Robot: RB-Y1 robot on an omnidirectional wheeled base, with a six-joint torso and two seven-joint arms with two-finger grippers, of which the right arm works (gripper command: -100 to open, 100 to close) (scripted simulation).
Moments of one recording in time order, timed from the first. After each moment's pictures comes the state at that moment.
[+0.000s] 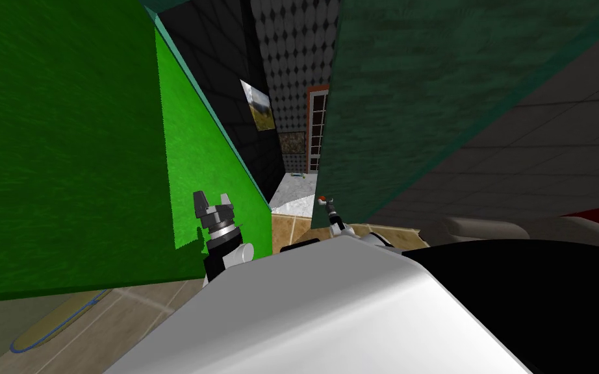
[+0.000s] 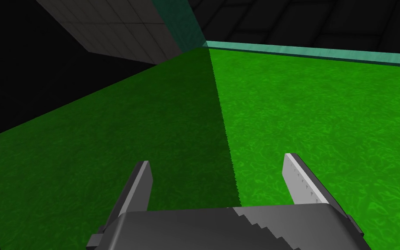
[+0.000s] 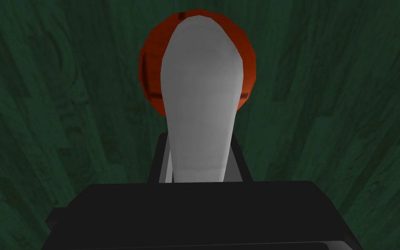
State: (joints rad) arm -0.20 -0.23 0.08 -0.48 -0.27 -0.88 -0.08
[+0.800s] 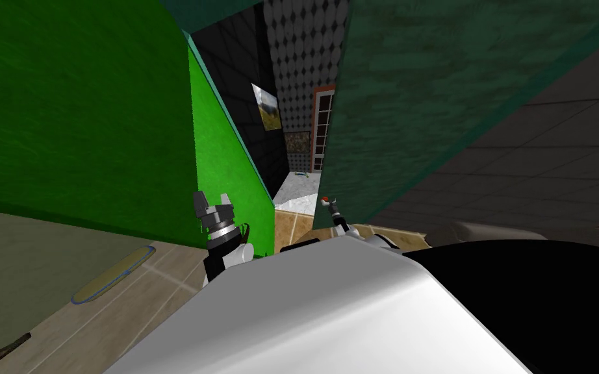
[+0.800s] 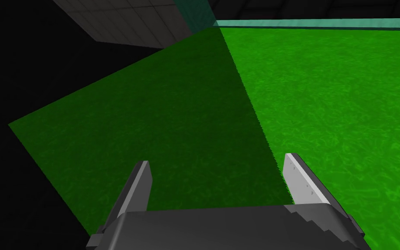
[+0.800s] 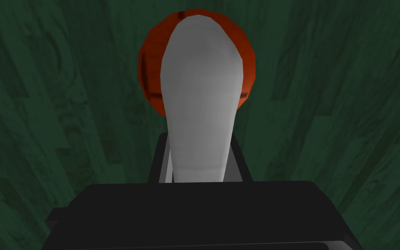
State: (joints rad) arm -0.17 -0.28 0.09 -0.48 -0.26 -0.90 -0.14
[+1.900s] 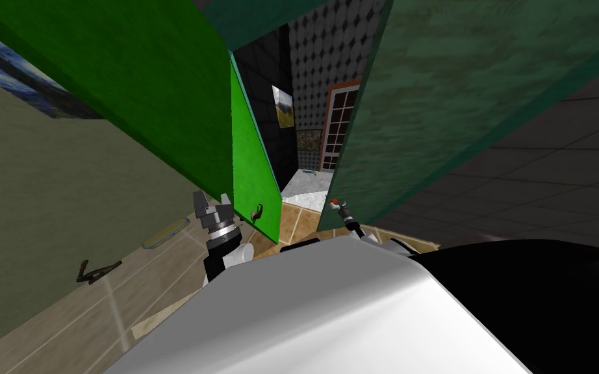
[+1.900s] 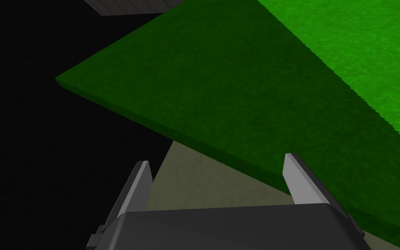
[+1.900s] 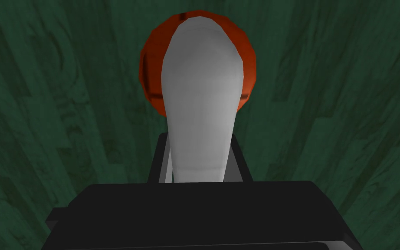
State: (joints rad) arm -0.06 -0.43 0.15 -0.48 -0.25 -1.01 -0.30
